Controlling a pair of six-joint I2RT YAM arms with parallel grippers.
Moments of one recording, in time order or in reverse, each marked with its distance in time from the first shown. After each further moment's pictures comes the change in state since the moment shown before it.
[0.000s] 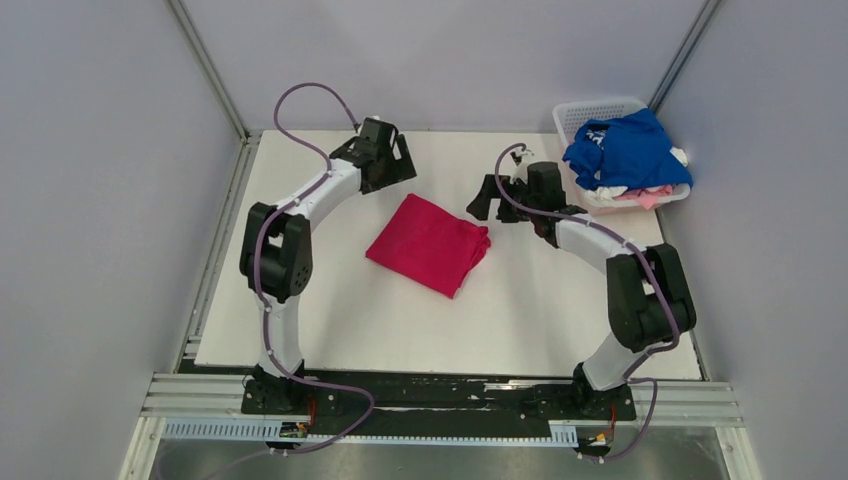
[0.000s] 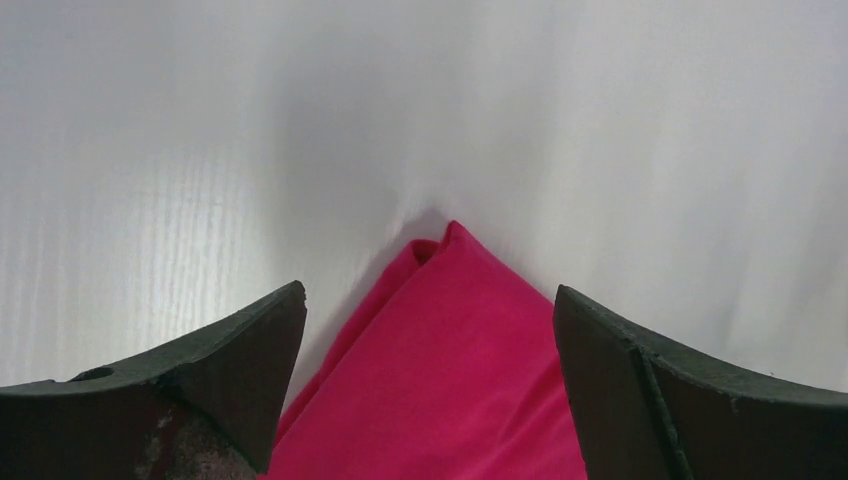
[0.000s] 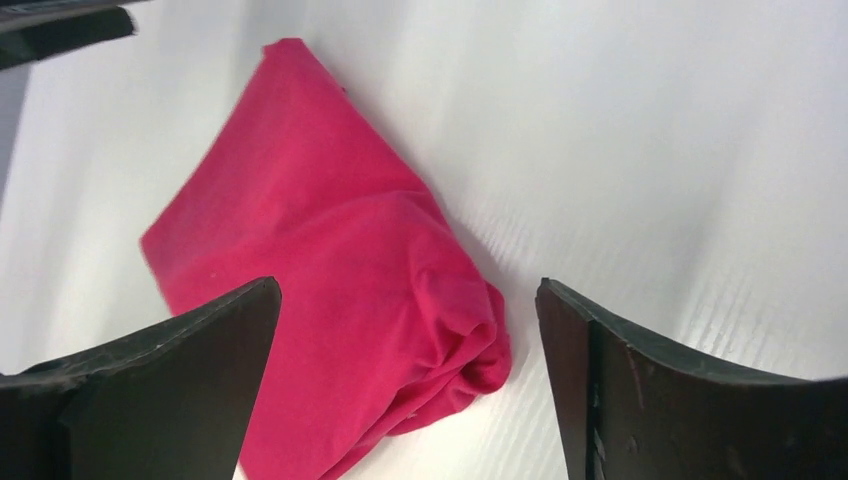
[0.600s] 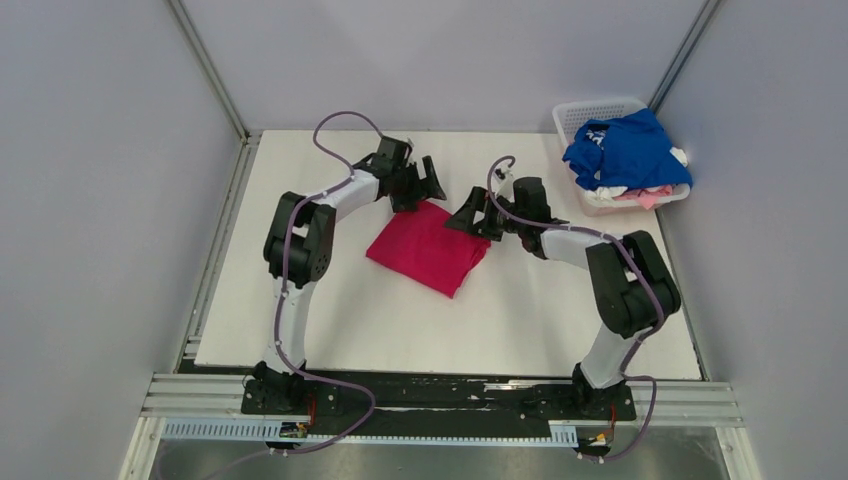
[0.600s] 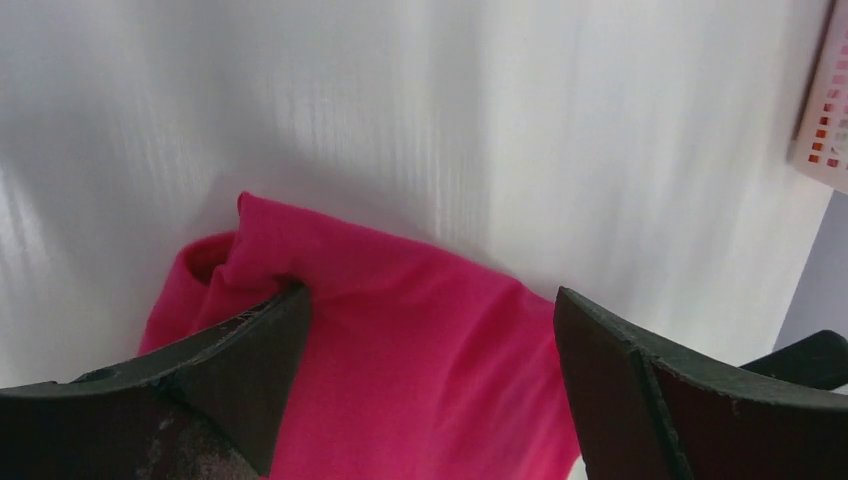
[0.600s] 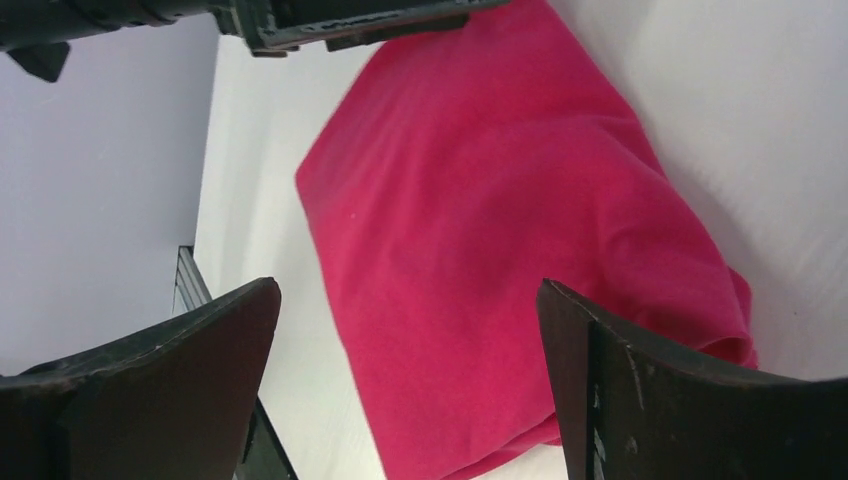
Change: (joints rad) left arm -0.014 0.136 -0.025 0.166 0.450 -0.016; right arm 0.050 0.027 -0.105 0.233 -0.273 0.297
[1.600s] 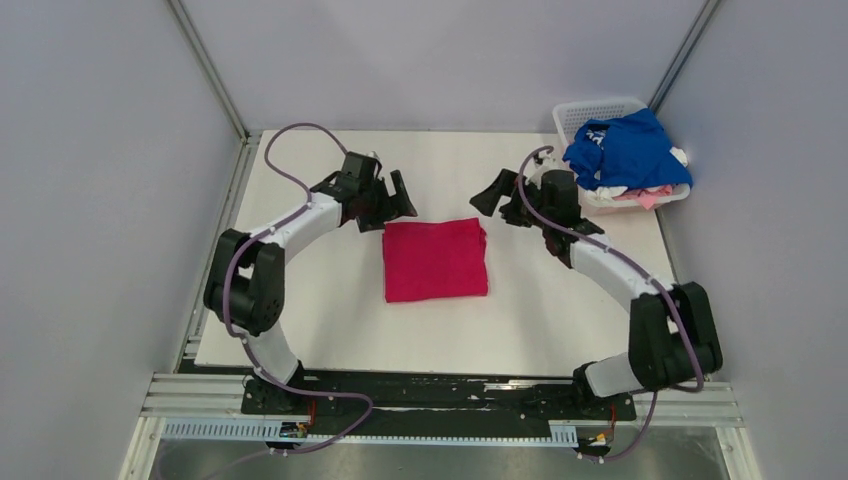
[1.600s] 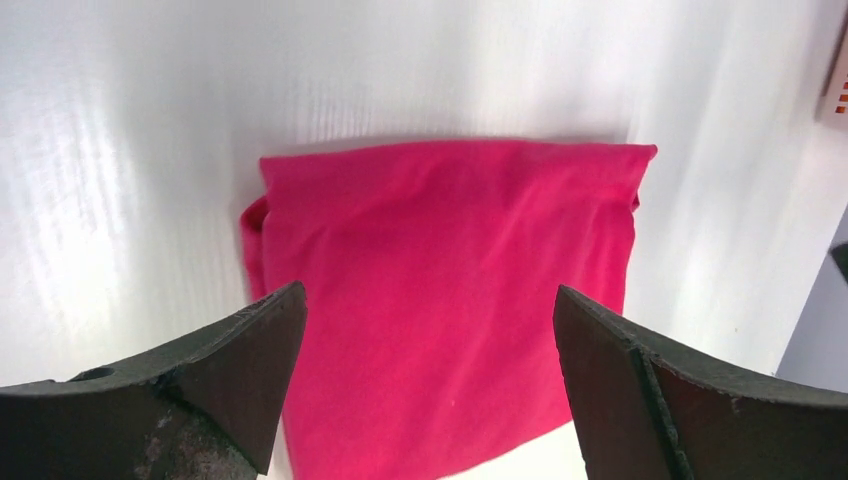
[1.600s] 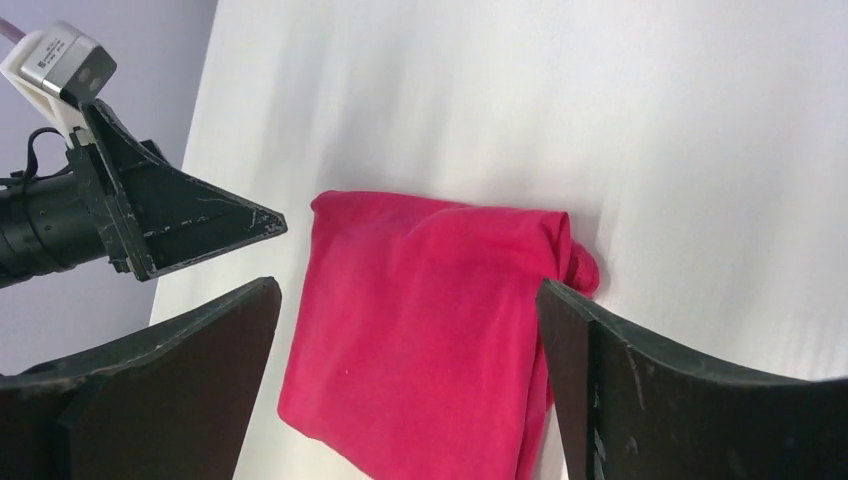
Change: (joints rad) left arm 0.026 -0.385 -0.412 -0.023 -0.097 -0.025; right arm -0.046 -0.198 0.005 -0.174 0.276 -0.034
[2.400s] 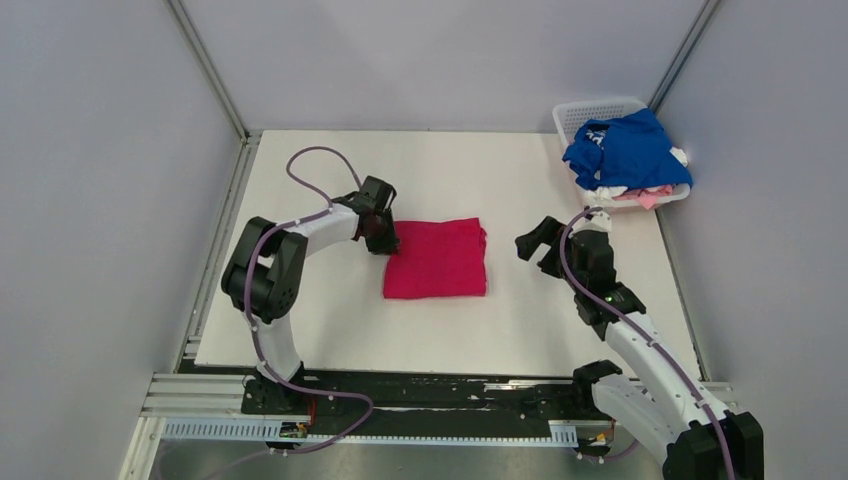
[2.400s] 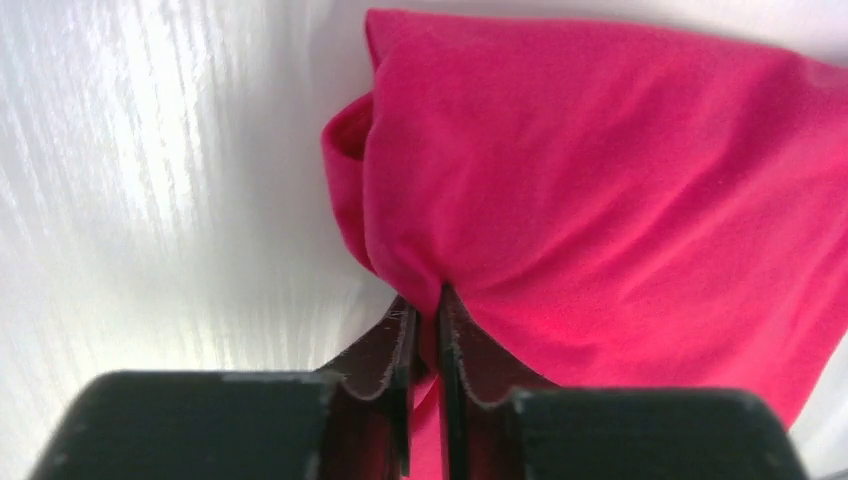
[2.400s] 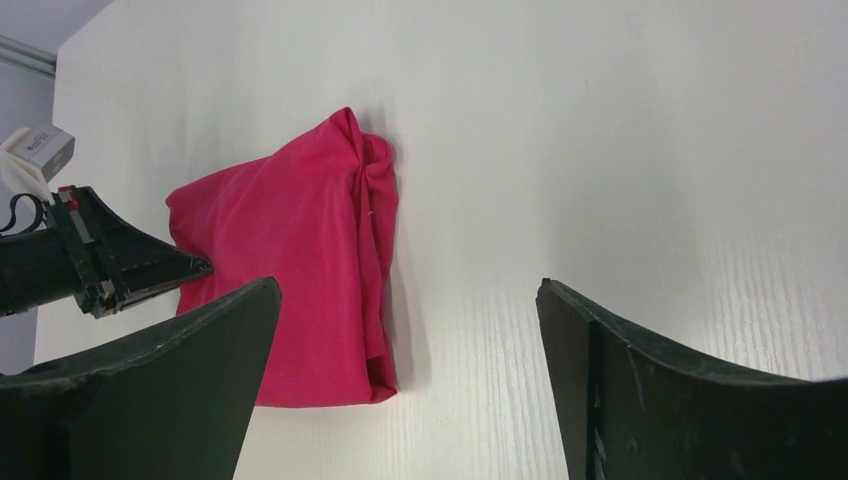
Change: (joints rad) left arm -0.058 0.053 -0.111 -0.070 -0.107 0.019; right arm -0.004 -0.670 -0.397 -0.275 0.402 0.041
